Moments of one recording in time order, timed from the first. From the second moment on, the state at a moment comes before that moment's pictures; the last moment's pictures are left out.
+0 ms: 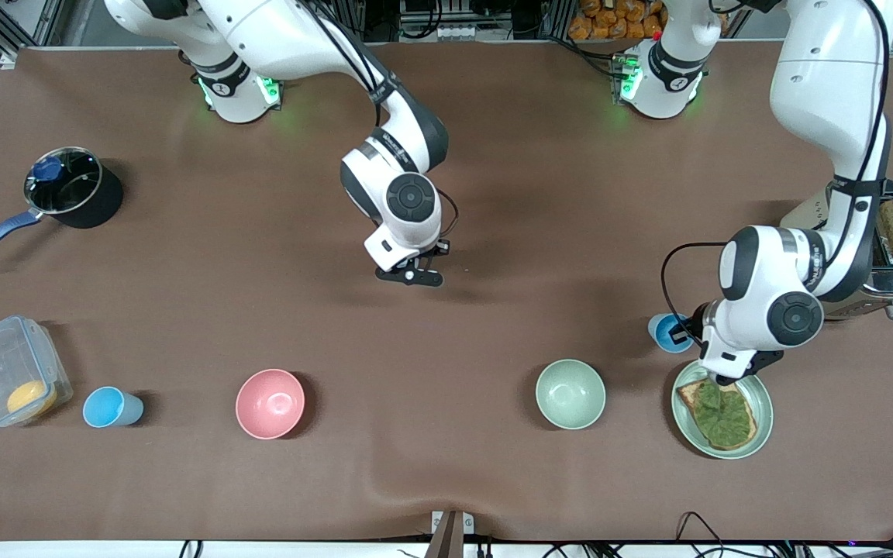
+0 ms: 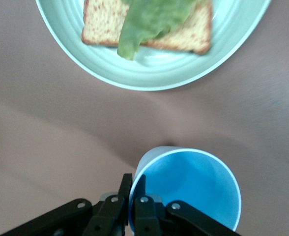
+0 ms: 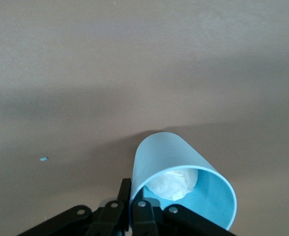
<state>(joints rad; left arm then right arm) -0.10 0.58 -0.01 -1.65 0.00 2.05 -0.59 0.74 0.66 0.02 -1.59 0.08 2.11 0.84</state>
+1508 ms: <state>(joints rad) -0.24 0.27 -0.28 -1.95 -0.02 2.28 -1.00 0.37 0.40 -0.03 -1.35 0.12 1.59 0.43</state>
